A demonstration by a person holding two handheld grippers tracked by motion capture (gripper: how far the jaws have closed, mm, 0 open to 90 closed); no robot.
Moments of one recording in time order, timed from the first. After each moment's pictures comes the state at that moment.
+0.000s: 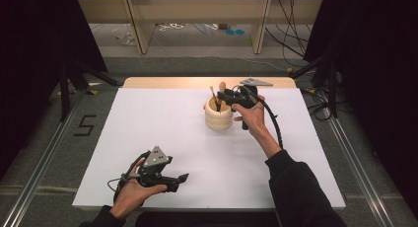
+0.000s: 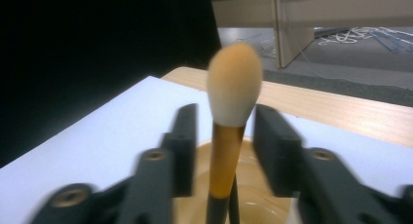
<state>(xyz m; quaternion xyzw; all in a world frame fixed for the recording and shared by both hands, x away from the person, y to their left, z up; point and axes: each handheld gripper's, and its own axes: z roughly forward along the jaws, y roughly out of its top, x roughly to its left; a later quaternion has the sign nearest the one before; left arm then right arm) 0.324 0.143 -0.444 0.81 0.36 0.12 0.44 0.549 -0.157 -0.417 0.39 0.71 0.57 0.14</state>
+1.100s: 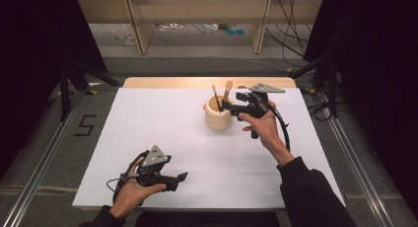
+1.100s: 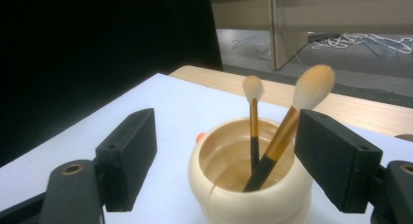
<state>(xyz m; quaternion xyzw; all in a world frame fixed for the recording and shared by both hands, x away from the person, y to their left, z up) 0.325 0.147 -0.442 0.82 0.36 0.12 0.44 0.497 -0.175 -0.392 0.38 0.72 0.56 0.15</state>
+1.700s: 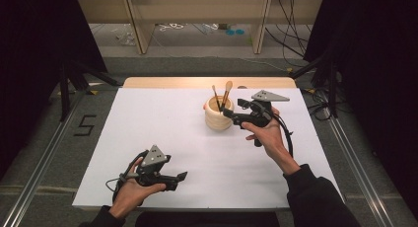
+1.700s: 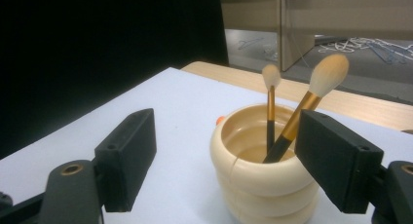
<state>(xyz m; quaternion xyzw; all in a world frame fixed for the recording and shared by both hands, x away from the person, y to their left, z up) 0.325 0.148 -0.441 0.81 0.36 0.13 0.43 0.467 -0.180 -0.391 0.36 0.72 0.57 0.15</state>
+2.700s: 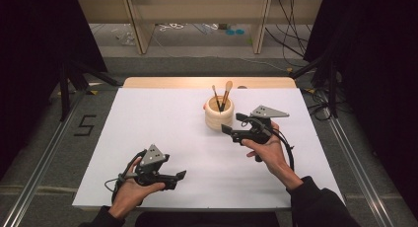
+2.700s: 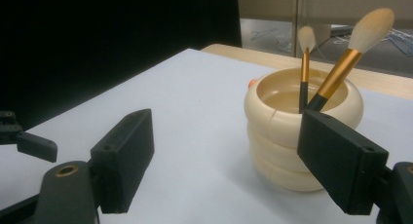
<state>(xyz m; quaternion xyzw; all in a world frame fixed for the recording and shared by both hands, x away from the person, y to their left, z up) 0.326 0.151 -0.440 0.81 0.37 0.14 0.44 0.431 -0.178 -0.409 0.34 0.74 0.56 0.14</state>
